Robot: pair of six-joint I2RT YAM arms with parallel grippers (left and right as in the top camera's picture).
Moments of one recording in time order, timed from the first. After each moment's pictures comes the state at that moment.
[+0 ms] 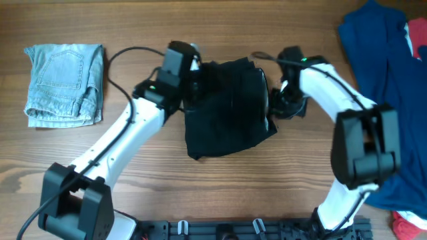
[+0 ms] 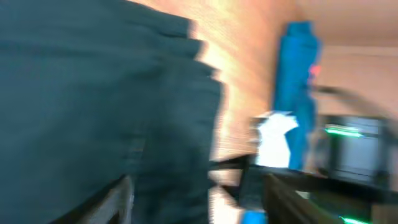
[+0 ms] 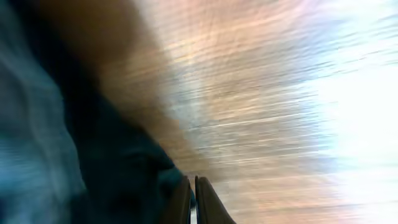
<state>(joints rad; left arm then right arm) -0.42 1.62 1.17 -0.37 0.38 -0.94 0.17 1.94 1.37 -1.03 -0.10 0.44</state>
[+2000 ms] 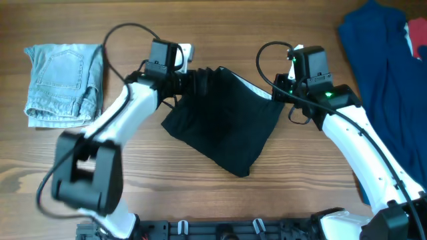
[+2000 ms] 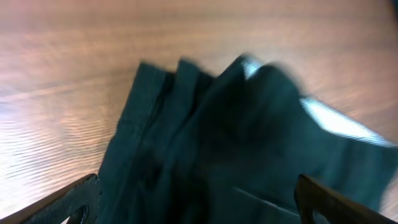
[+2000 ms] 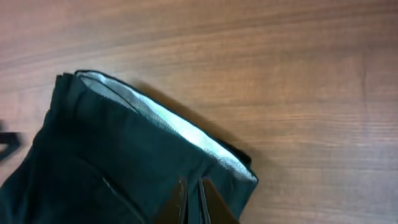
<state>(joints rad) -0.28 1.84 1.19 -0.36 0.36 -0.22 0.26 1.45 1.11 -0.61 0.00 0.35</state>
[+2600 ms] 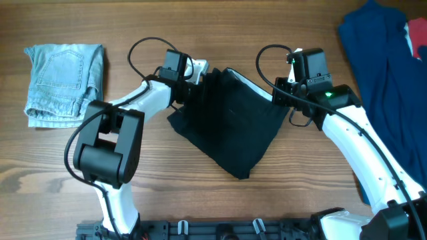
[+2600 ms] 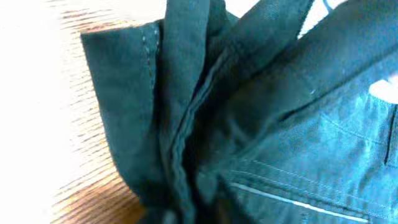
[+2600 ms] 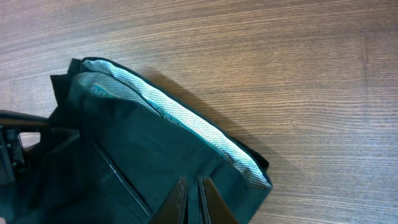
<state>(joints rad) -0.31 2.03 1.20 -0.26 0.53 -0.16 0.26 1.45 1.11 -0.65 -0.01 0.35</state>
